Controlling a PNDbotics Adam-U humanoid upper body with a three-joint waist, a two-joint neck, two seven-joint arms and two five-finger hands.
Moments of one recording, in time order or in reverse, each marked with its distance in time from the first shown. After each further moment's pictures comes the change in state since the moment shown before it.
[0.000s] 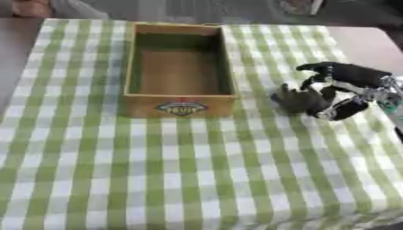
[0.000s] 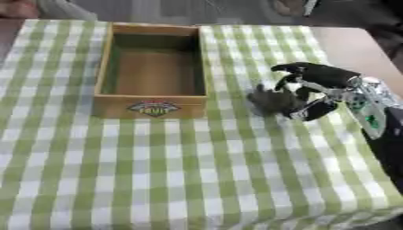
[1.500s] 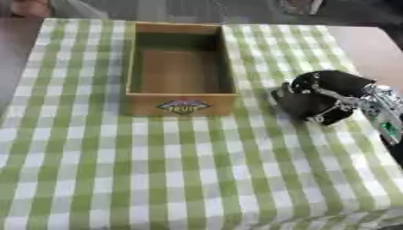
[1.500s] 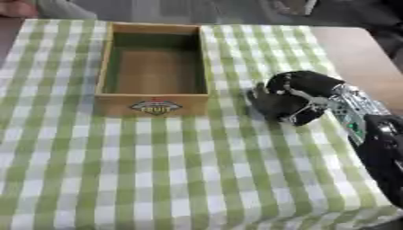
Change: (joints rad) left arm 0.000 -0.001 0.000 0.000 0.000 0.001 -0.003; right arm 0.000 0.037 0.009 0.009 0.094 0.014 -0.214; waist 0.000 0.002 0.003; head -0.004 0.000
